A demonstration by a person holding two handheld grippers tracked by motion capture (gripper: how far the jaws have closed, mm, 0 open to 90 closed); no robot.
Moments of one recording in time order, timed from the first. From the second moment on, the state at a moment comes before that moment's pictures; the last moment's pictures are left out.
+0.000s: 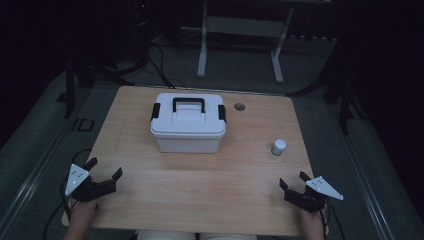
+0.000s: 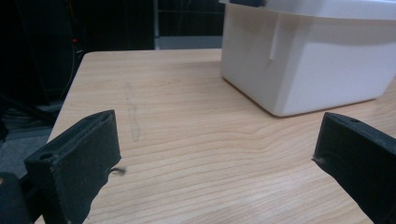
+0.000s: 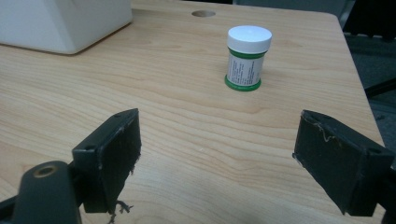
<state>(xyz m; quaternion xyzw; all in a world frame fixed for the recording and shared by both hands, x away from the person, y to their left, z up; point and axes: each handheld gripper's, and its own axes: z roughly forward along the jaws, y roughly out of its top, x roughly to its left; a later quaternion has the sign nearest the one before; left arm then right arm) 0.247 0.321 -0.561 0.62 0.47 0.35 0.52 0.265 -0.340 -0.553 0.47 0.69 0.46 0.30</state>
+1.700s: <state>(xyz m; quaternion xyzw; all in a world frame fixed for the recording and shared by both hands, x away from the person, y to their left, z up) 0.381 0.266 -0.538 0.70 0.51 0.25 0.43 0.403 -0.199 -0.525 0.41 0.76 0.46 0.23</state>
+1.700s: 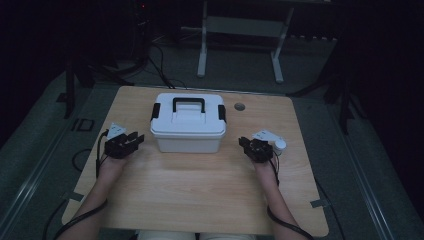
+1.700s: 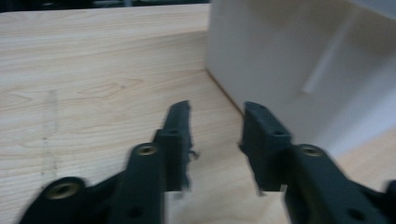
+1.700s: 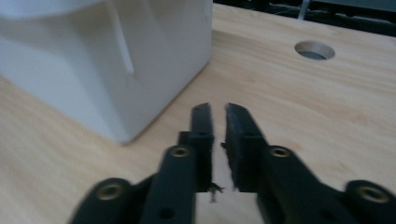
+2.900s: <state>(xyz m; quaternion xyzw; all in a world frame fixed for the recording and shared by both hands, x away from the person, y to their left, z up) 0.384 0.221 -0.534 0.74 0.46 0.18 0.46 0.413 -0.157 -0.528 0.41 0.76 0.47 0.18</state>
